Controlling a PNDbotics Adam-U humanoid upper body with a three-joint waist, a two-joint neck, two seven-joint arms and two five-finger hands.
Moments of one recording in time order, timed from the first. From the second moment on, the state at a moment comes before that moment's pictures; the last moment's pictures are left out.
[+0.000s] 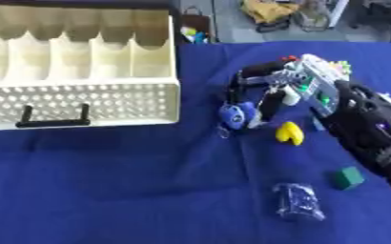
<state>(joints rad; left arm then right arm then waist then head) -0.38 0.31 0.17 -1.99 0.13 -0.29 0.48 -0.98 -0.57 0.37 -0.99 0.63 -0.40 0.71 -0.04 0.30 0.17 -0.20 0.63</state>
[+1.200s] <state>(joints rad) -0.38 0.30 0.18 -1.99 0.13 -0.28 0.49 -0.97 -0.57 0.36 -0.98 0.59 -0.32 0.59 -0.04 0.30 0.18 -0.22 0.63</state>
